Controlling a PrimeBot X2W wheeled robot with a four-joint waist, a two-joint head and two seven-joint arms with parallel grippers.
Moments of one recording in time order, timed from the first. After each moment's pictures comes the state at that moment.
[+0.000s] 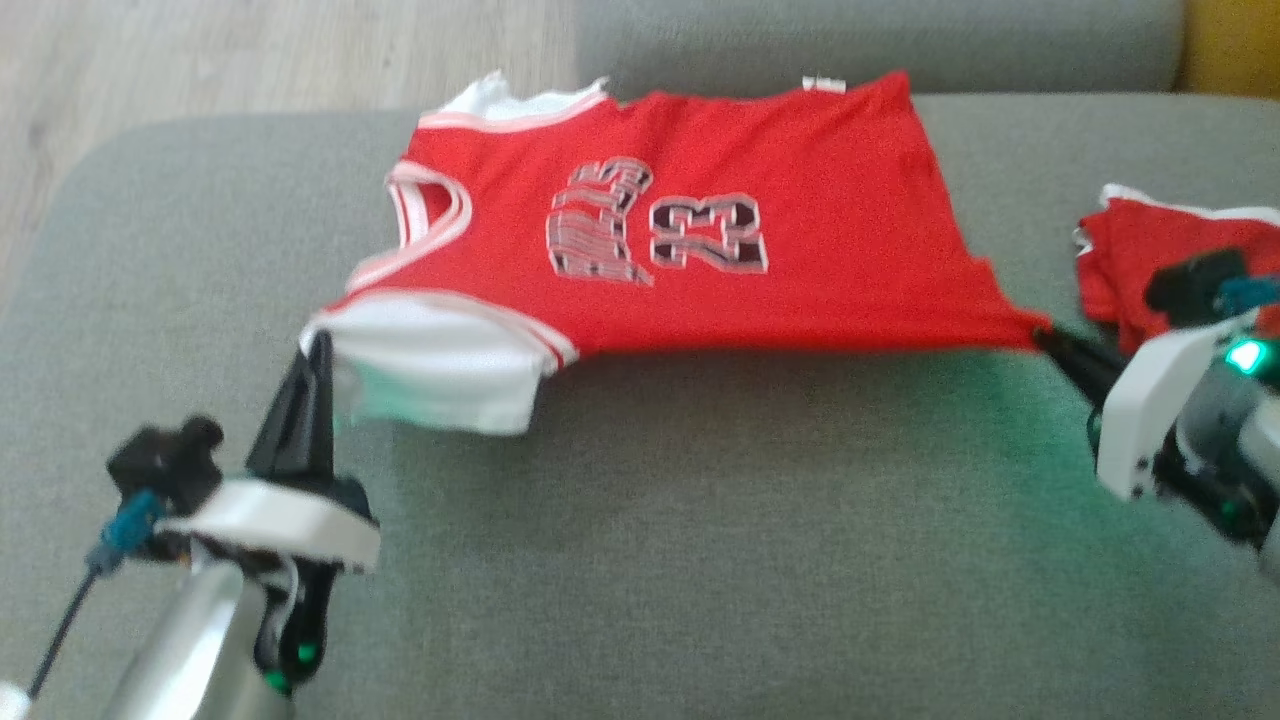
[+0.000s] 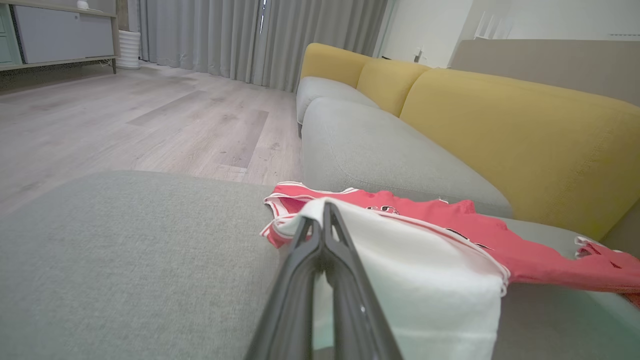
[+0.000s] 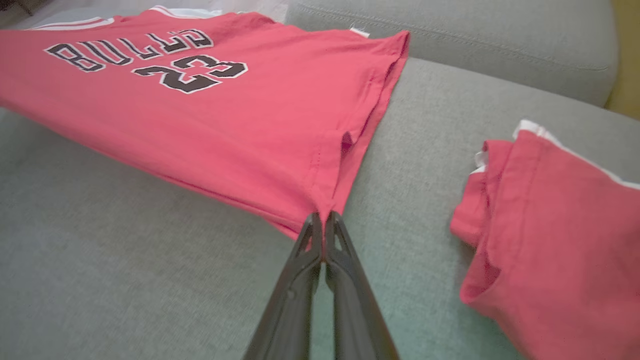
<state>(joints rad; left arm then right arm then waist) -0.32 0.29 -0.32 0.39 -0.62 -0.07 -0.18 -0.68 -0.71 0.98 0.57 0.97 0.13 0.14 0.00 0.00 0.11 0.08</state>
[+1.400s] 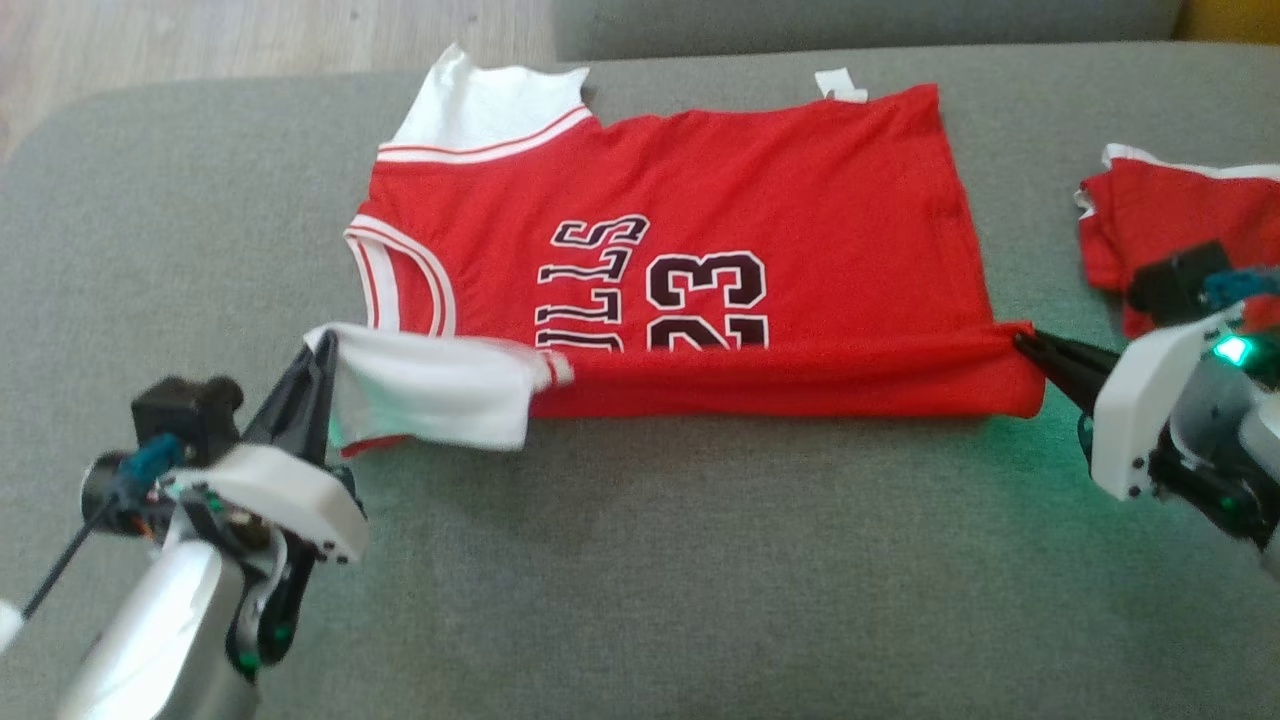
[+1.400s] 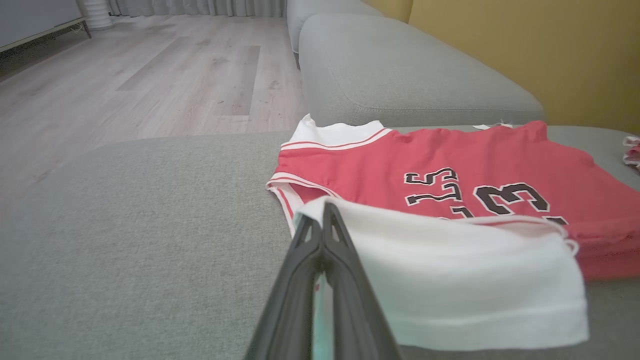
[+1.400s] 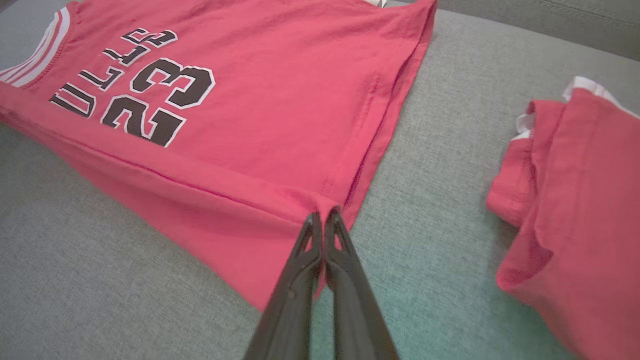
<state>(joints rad) -0.29 0.40 -0.39 0.21 -0.56 0.05 0.08 -0.64 -0.75 0.95 0.44 0.97 0.13 0.24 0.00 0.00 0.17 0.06</state>
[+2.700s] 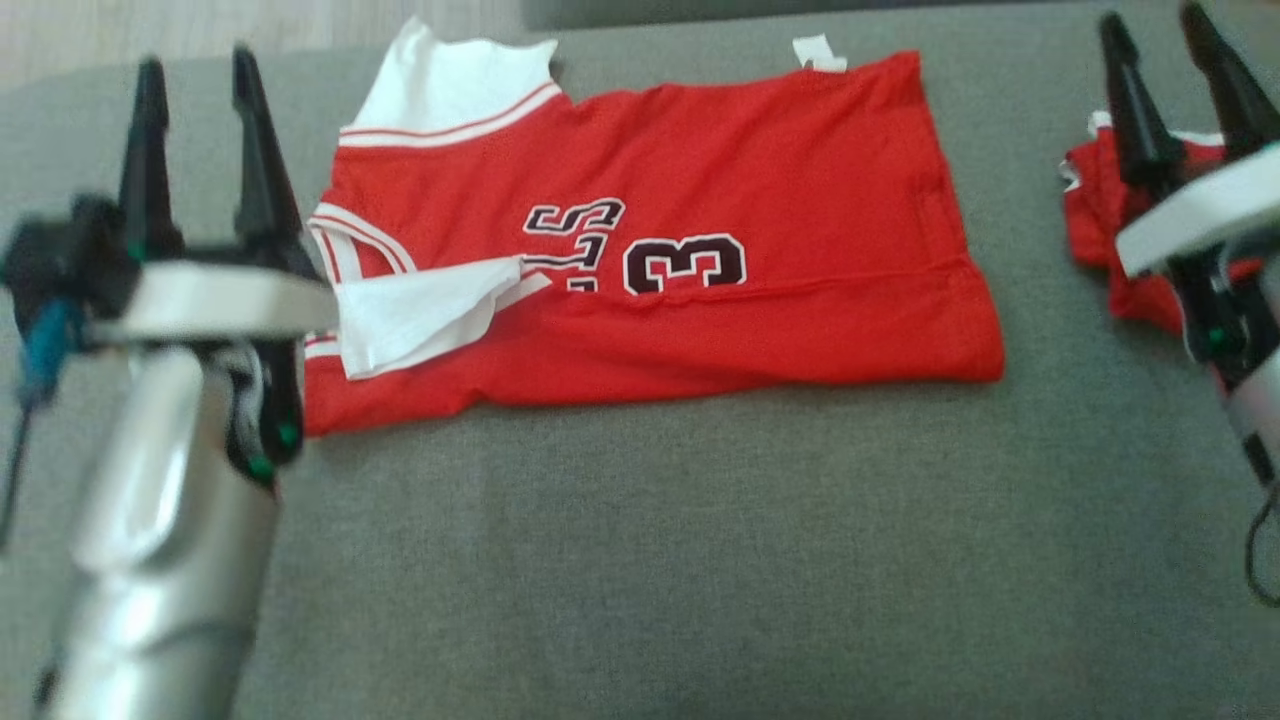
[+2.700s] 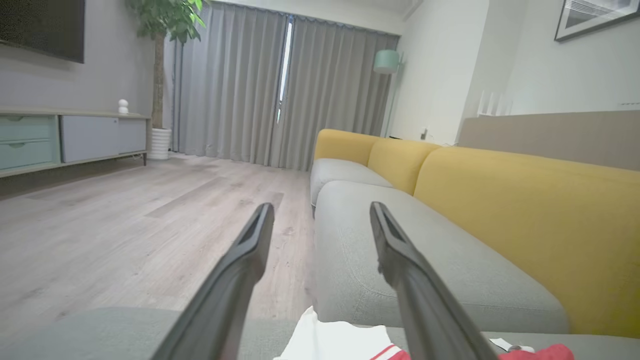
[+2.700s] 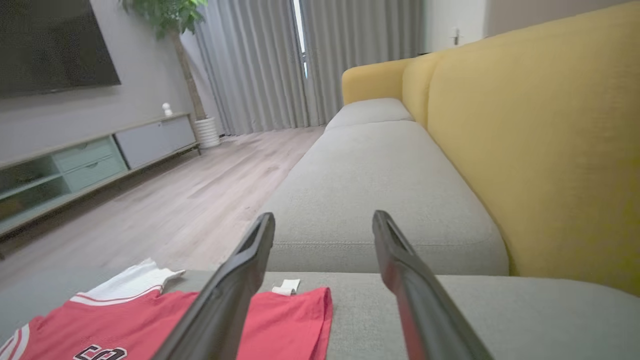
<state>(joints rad) -0.66 0.26 -0.27 0.44 -0.54 0.05 -0.25 -0.84 -0.51 0.63 0.69 0.81 0.13 -0.25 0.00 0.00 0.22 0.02</state>
